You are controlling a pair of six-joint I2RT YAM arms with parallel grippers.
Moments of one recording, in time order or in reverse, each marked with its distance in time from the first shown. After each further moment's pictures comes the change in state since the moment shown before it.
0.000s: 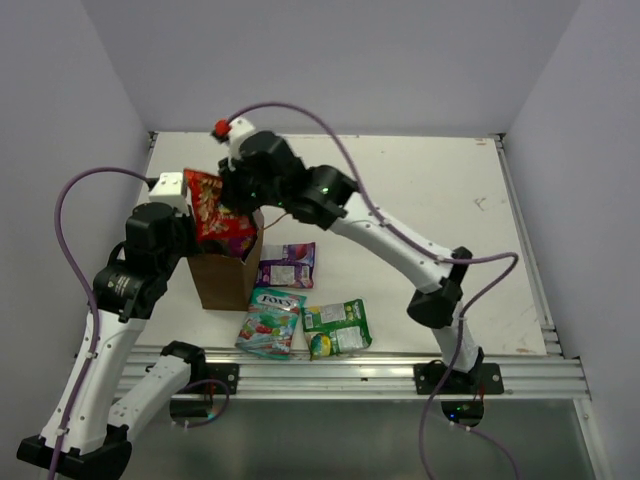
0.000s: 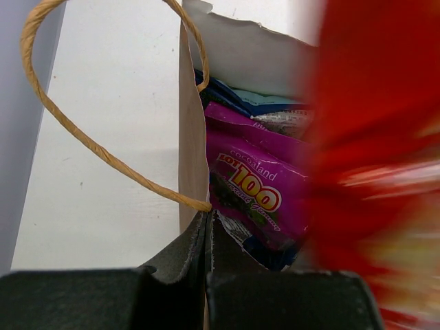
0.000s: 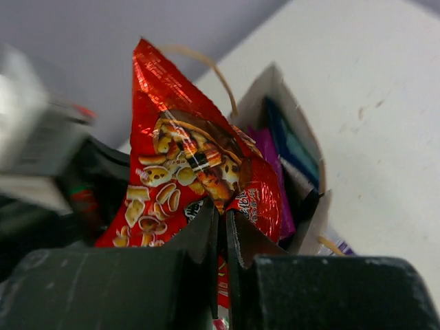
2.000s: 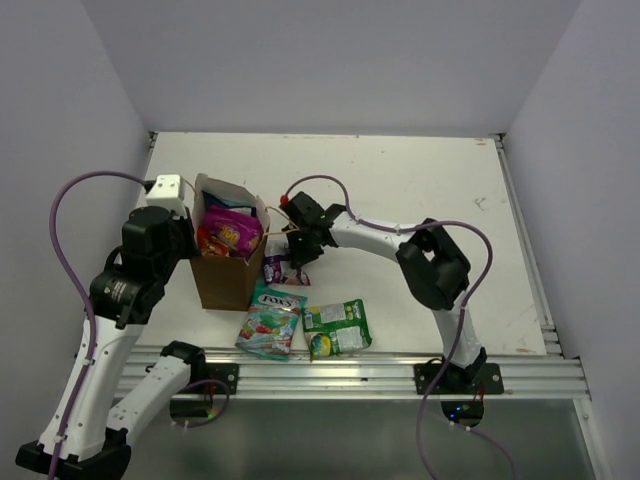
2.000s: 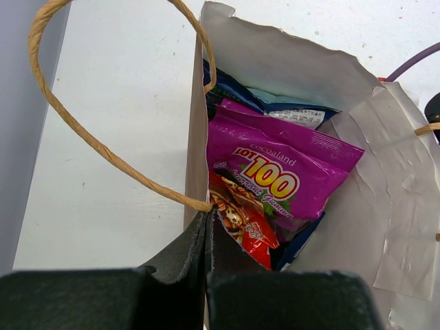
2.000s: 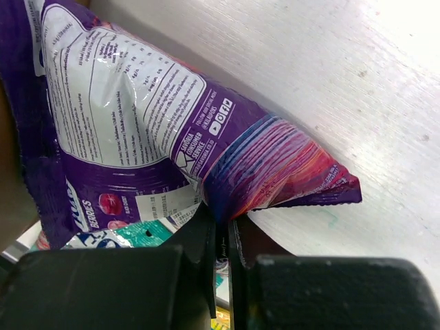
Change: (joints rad) left arm -0.004 -0.027 0.000 -0.008 -0.004 0.000; right arm -0.205 0.103 -0.903 0.238 -0.196 0.163
